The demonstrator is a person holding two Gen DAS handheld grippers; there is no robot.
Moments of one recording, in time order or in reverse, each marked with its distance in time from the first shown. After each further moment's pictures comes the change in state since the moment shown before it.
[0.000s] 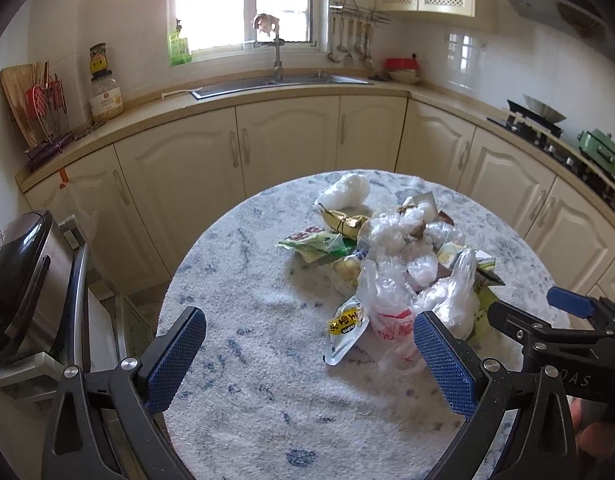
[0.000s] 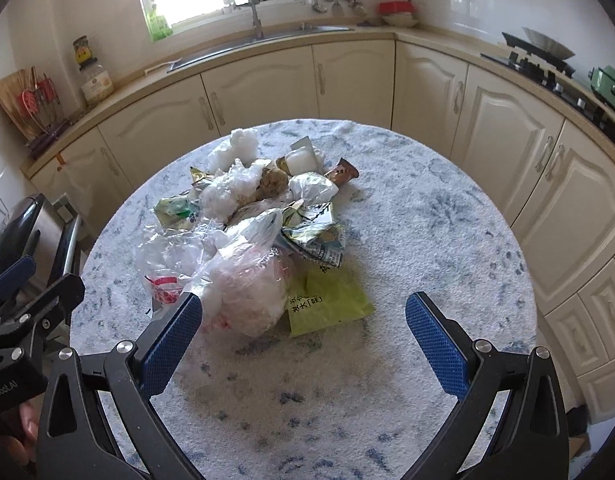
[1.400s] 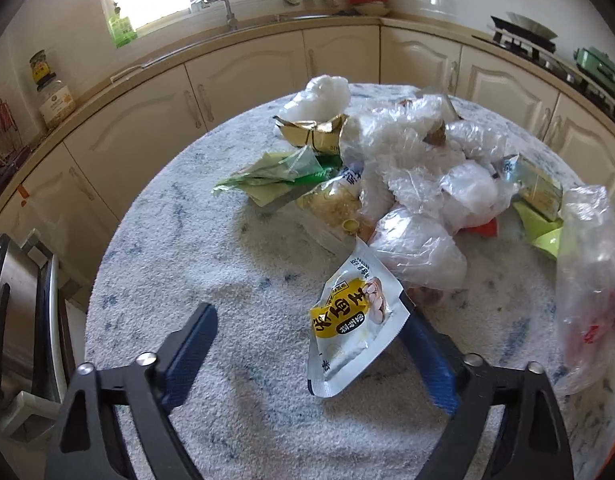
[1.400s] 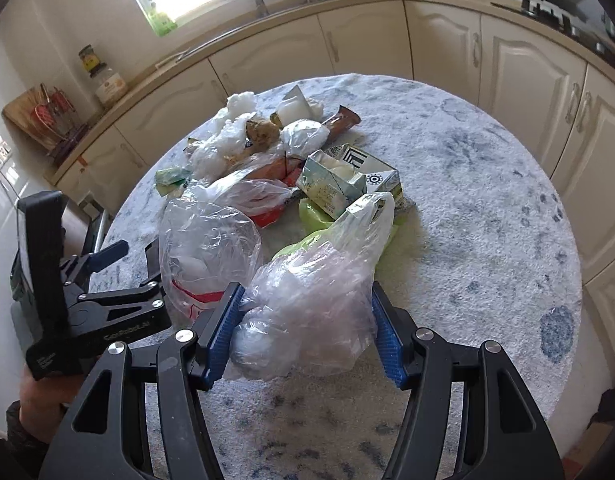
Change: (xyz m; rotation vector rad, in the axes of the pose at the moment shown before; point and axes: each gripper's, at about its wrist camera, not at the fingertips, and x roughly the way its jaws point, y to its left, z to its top) left arm 0.133 -0.025 -0.018 0.172 0.173 -0.032; right arm 0.020 -0.038 -0.024 0.088 0.085 0.162
